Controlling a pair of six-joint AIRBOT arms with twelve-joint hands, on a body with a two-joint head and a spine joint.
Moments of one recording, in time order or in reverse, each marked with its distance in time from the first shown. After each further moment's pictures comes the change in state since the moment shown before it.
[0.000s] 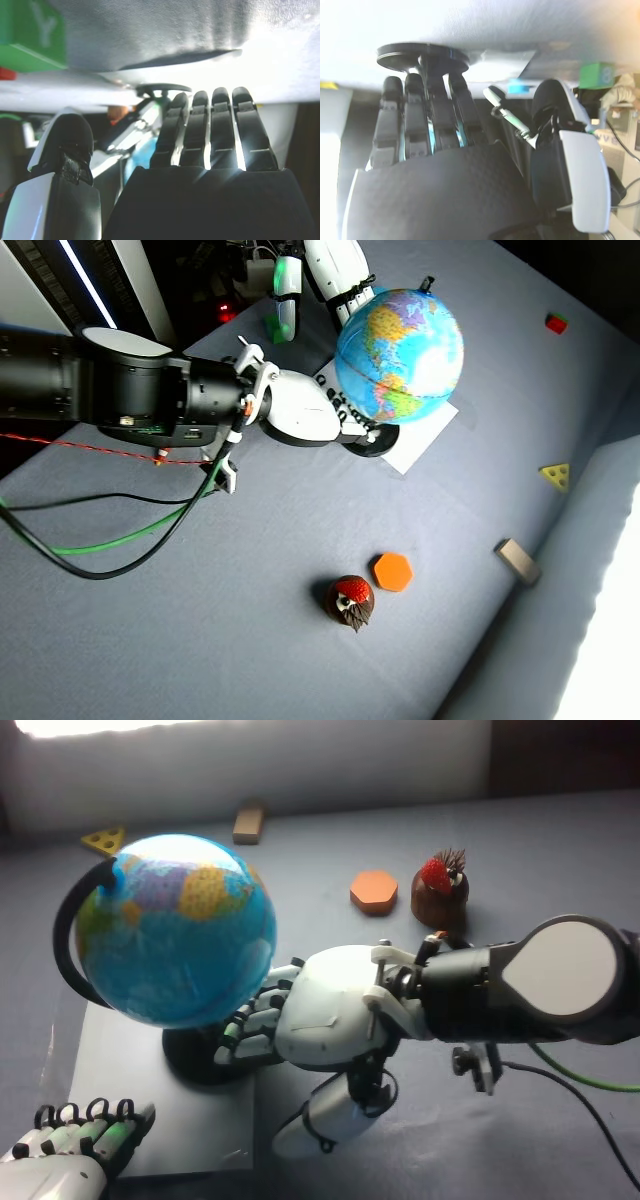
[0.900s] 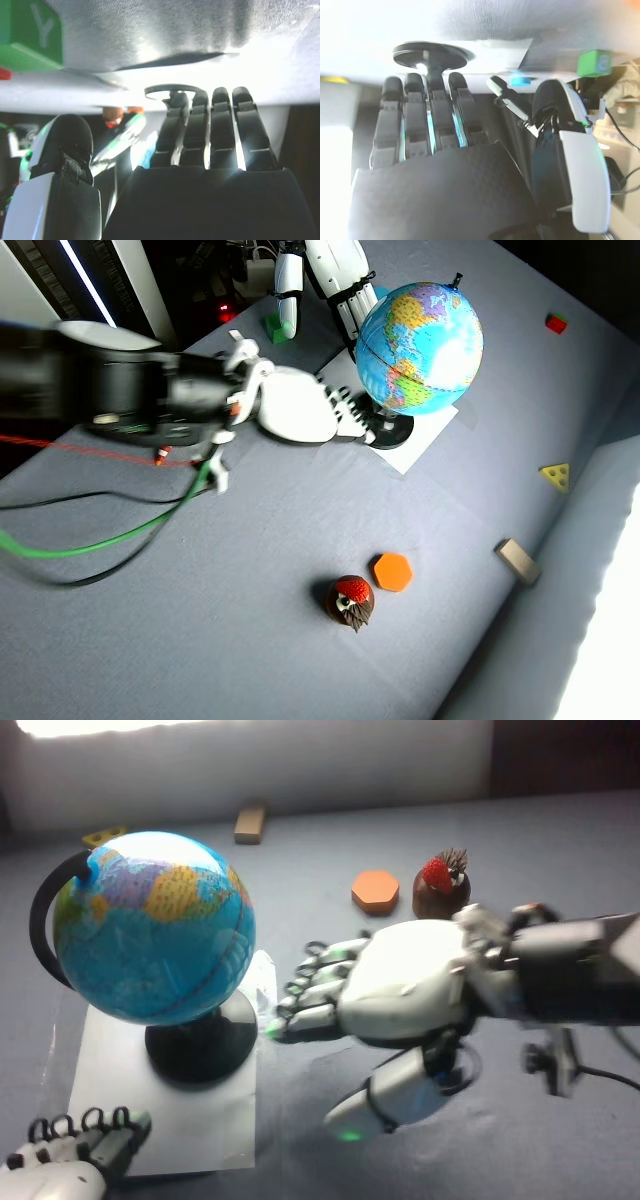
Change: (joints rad) left arm -0.064 0.047 -0.075 -0.131 0.042 0.043; right arm 0.025 0.243 -0.179 0.000 0.012 0.126
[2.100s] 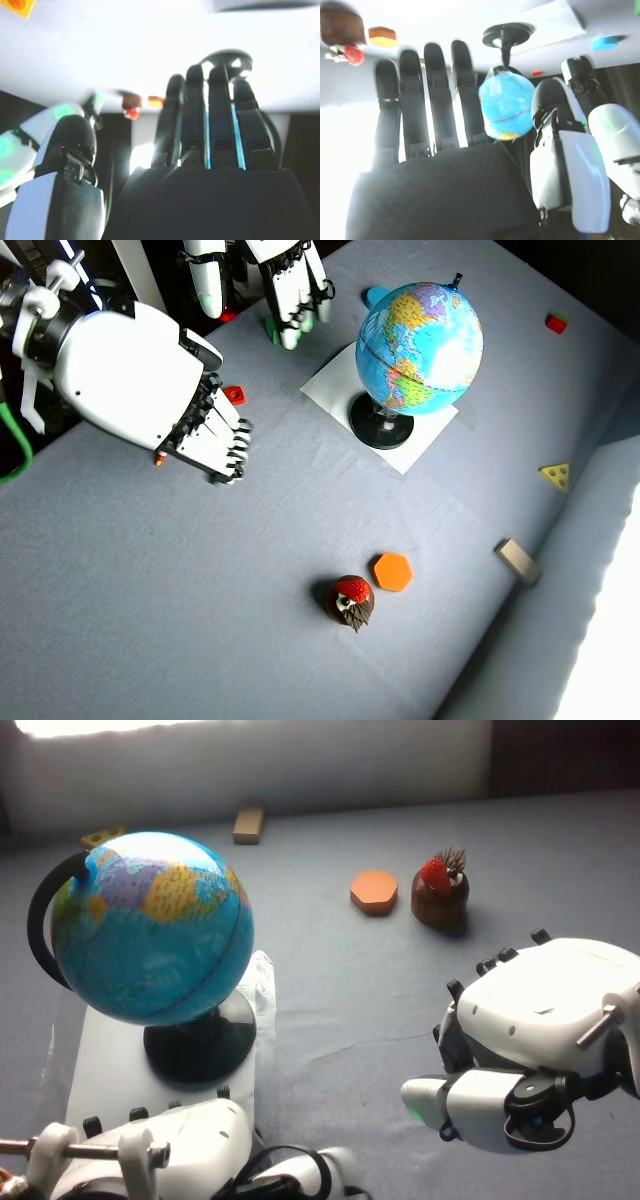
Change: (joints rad) left arm -0.930 -0.180 -0.198 -1.013 -0.391 0.692; right arm 0.008 0.294 -0.563 0.711 -0.807 -0.438
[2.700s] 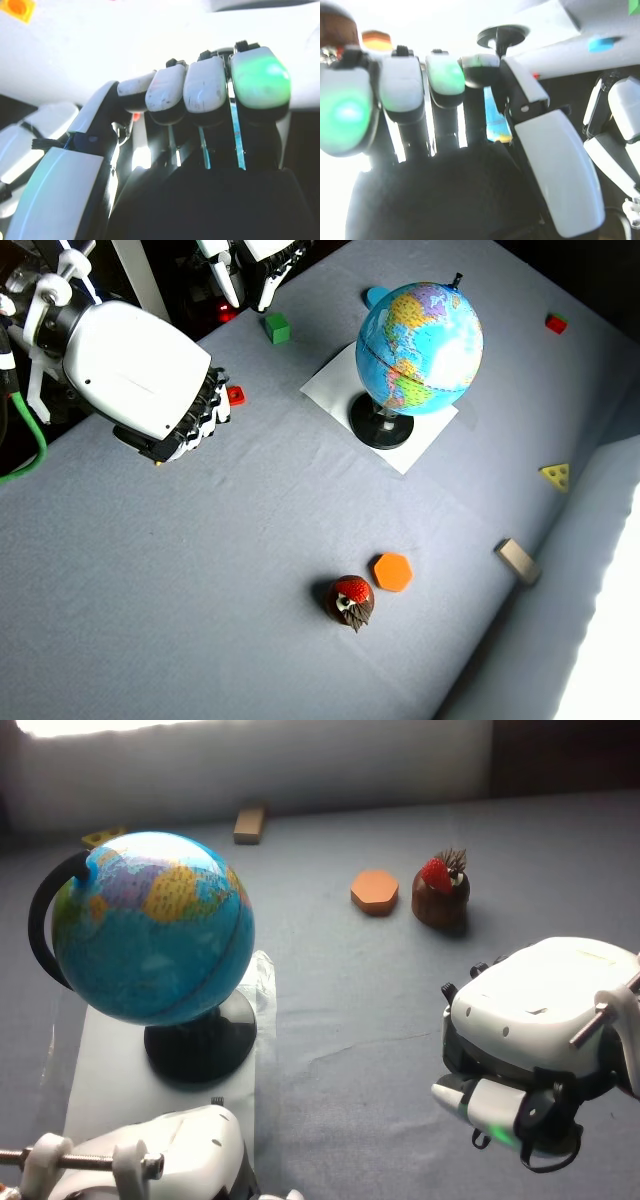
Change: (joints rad) left arm 0.027 0.002 -0.007 0.029 -0.009 -0.003; right arm 0.031 -0.003 -0.003 0.076 0.004 -0.080
